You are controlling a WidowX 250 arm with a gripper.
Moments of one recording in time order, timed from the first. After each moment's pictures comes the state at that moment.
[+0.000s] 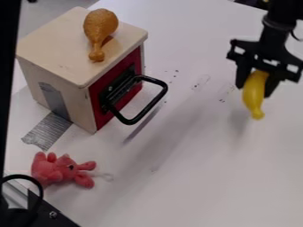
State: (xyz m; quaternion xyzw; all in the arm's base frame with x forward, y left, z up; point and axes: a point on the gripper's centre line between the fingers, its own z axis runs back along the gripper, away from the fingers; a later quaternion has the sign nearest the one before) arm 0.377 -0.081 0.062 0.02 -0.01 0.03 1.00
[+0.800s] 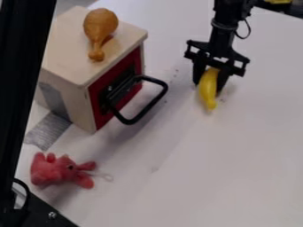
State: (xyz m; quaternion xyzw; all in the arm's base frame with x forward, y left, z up) arm 0.392 -0.013 0.008 0.03 0.05 0.05 1.00
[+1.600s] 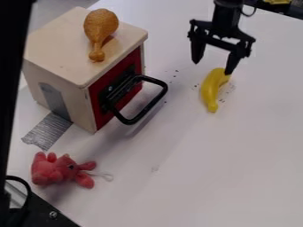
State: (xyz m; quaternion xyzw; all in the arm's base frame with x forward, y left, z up) arm 0.394 -0.020 0.063 0.02 0.00 0.02 1.00
